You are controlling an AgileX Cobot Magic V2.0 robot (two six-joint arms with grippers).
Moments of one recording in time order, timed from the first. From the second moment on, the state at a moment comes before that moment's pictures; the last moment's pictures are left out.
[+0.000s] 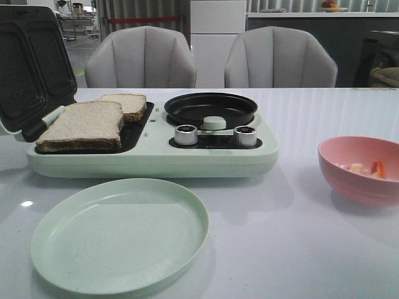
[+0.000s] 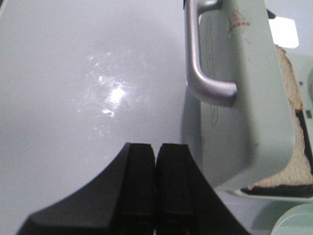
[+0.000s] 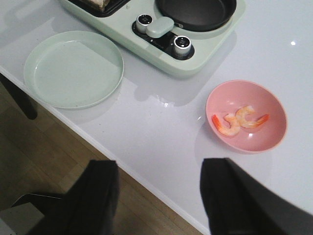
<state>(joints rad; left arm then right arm) 0.44 1.35 -1.25 -0.63 0.89 0.59 0.50 0.56 -0.89 0.07 1.06 -0.11</state>
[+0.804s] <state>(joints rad) 0.33 1.76 -1.44 -0.92 0.80 0.77 0.50 0.56 -0.89 0.07 1.06 -0.11</state>
